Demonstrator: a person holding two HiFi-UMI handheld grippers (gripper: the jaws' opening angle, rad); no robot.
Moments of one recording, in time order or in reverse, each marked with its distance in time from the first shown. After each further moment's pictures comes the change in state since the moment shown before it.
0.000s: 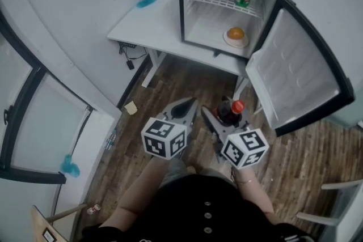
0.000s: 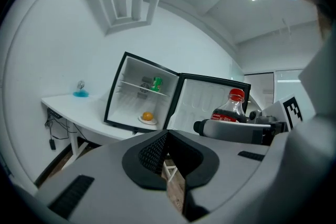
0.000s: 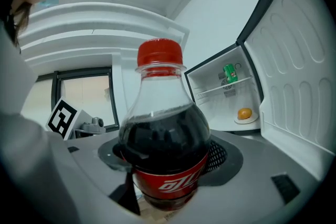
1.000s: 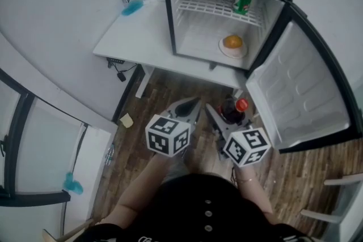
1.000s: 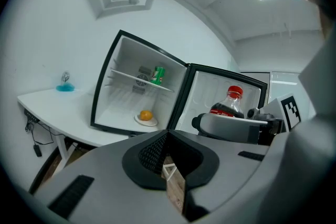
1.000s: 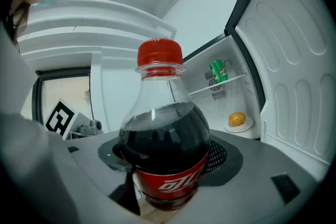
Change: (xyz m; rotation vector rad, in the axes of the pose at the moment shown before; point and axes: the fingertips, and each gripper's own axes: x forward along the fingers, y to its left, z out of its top) left arm 0.112 0.056 0.022 0.003 0.088 -0.103; right arm 0.084 -0.094 0.022 0.038 -0.022 -0.121
